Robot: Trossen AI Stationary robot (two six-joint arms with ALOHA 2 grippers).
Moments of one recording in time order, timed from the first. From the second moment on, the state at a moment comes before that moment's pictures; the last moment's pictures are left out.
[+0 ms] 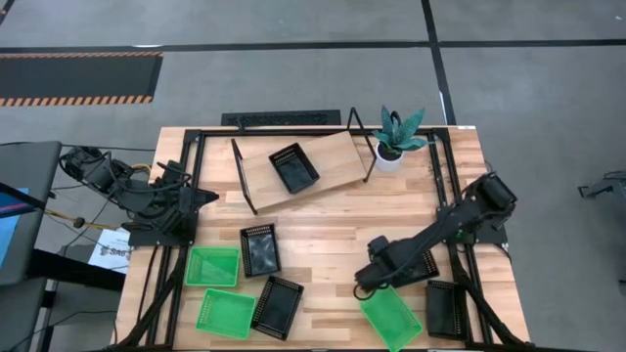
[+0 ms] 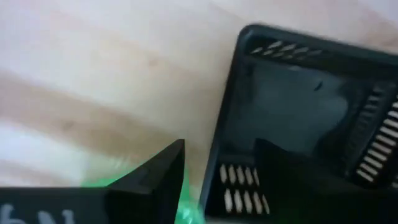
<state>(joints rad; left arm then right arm) -0.55 0.49 0.90 -0.99 -0.65 -1.40 0.53 1.77 1.21 -1.07 -0.03 1.67</state>
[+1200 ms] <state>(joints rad) -0.55 0.49 0.90 -1.02 -0.66 -1.39 -0.08 1.70 1.86 -0.97 -0.34 0.41</state>
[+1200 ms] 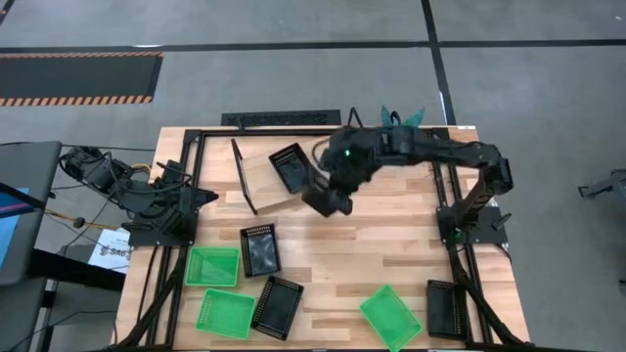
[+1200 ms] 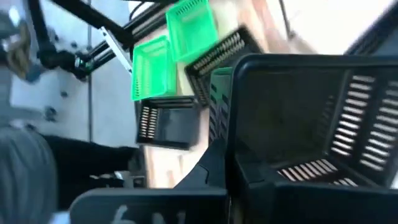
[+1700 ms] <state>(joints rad) -0.55 0.49 0.90 -1.04 -0.66 -1.39 -0.11 1.86 1.91 -0.94 0.00 -0.50</state>
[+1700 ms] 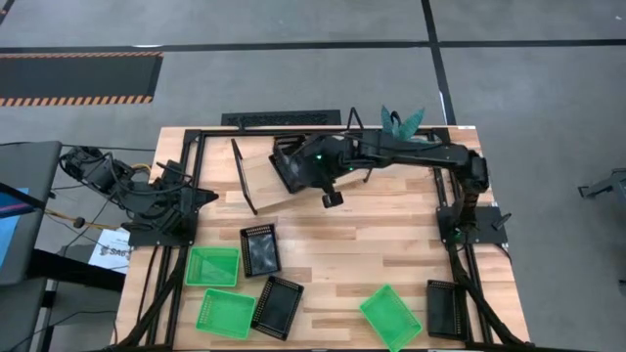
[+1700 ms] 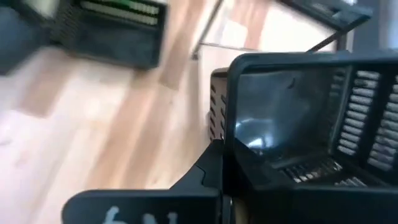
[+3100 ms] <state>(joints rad) -0.55 0.50 0.90 -1.06 -0.66 -1.40 -0.13 2.02 1.87 -0.83 0.21 -0.76</state>
